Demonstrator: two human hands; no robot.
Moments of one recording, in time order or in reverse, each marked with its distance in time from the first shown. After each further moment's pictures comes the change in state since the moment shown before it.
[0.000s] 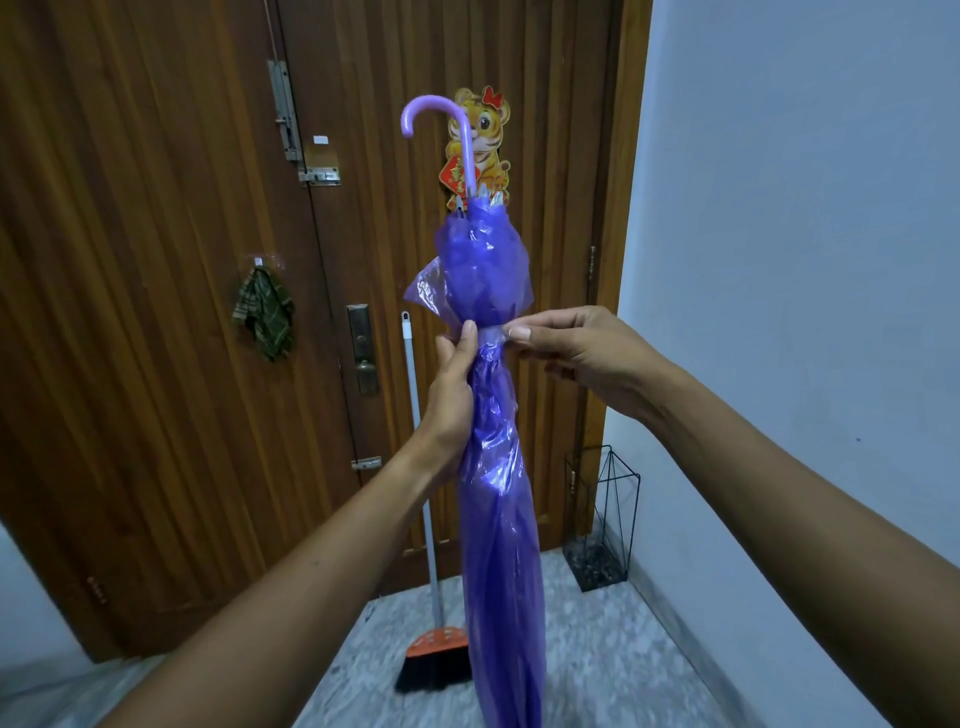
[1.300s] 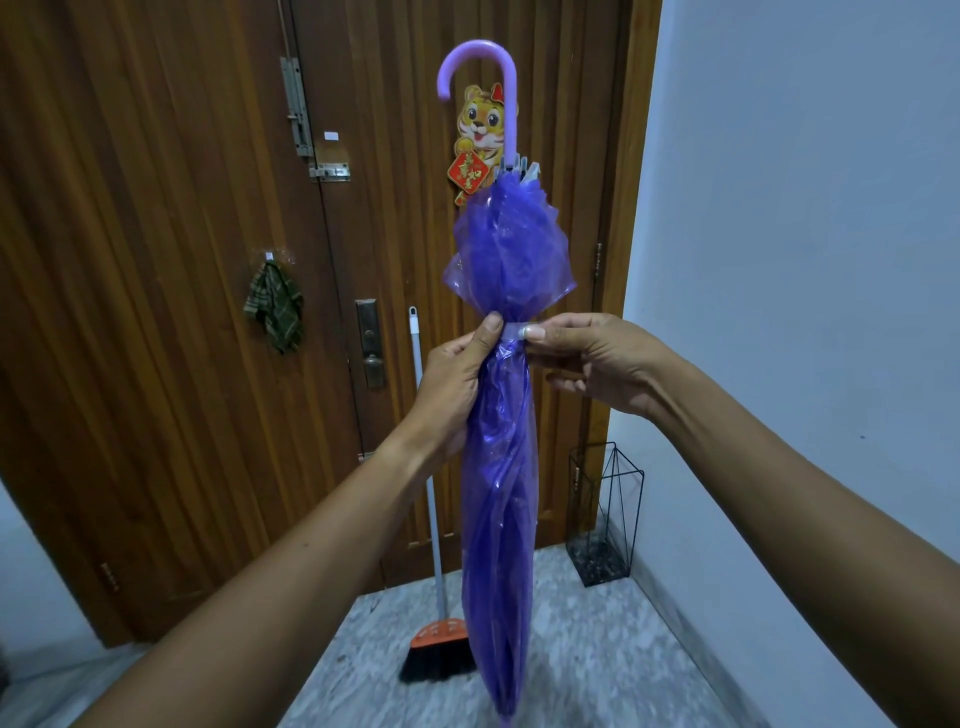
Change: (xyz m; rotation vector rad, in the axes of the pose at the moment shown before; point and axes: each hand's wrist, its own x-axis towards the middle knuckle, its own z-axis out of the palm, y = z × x) left_hand -0.007 0.018 -0.005 -0.030 -0.084 -0.024; right_hand -0.008 -0.002 0.000 0.185 -0.072 0.148
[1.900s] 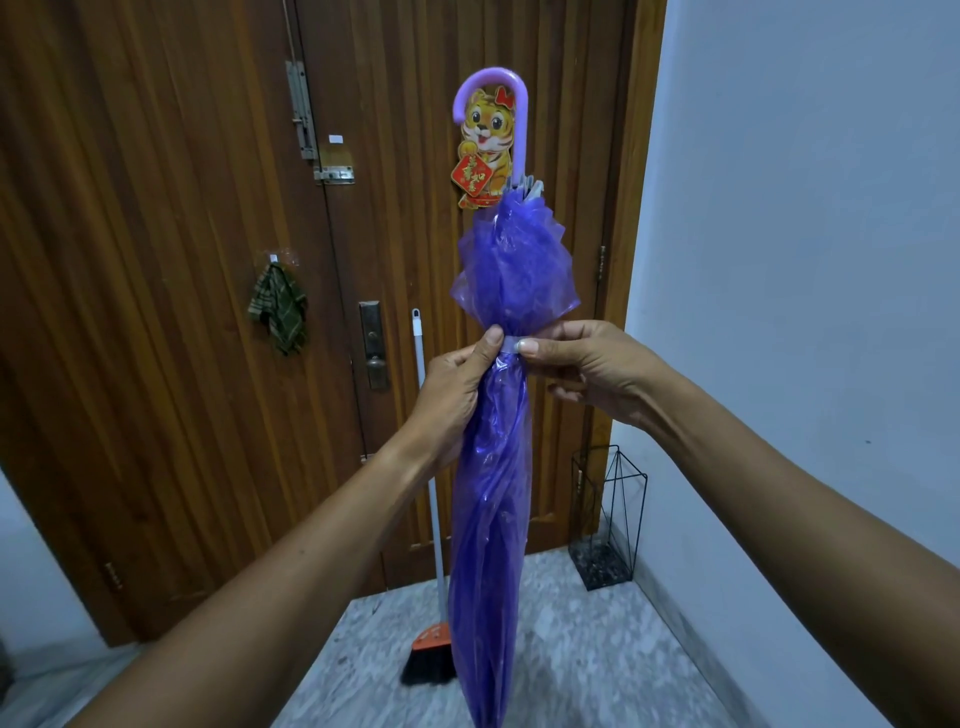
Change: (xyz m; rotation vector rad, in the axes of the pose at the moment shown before) left_hand -0.004 -0.005 -0.006 0.047 -0.031 -0.041; right_hand 0.004 0.010 0.002 -0.041 0.009 -0.005
